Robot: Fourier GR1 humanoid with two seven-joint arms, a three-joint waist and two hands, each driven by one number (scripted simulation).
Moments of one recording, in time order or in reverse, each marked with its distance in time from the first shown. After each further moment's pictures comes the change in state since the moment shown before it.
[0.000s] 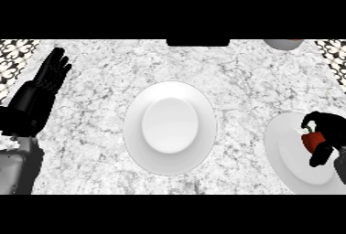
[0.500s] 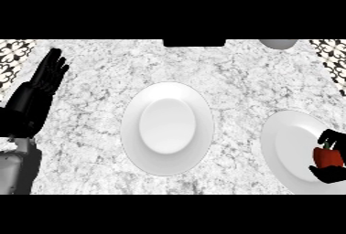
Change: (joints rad) left arm 0.009 -0.005 0.016 -0.010 -0.008 -0.001 0.014; right arm 0.337 -0.024 -0.083 -0.430 -0.034 -0.138 0.074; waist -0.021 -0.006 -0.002
